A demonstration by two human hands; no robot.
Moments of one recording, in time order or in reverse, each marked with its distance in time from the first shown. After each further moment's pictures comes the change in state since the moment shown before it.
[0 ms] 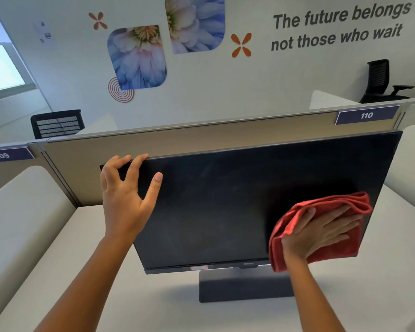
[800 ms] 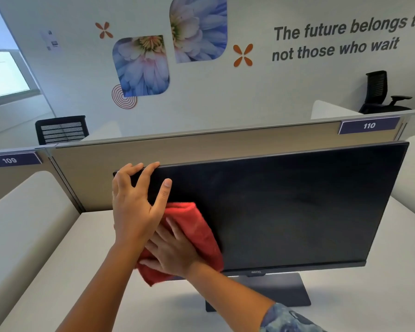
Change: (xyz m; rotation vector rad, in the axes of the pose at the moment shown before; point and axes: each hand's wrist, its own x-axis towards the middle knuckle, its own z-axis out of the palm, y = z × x) left_hand 0.001 -0.003 -0.007 -0.048 -0.014 -0.025; right_hand -0.201 -0.115 0.060 -0.185 -0.370 -1.626
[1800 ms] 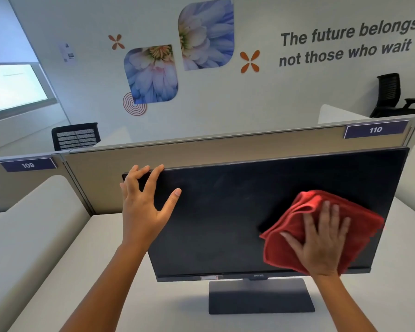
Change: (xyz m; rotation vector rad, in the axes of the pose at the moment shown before) left_hand -0.002 -0.002 0.004 0.025 -0.018 0.059; right_hand -0.183 0.204 -0.035 -0.122 0.198 0.734
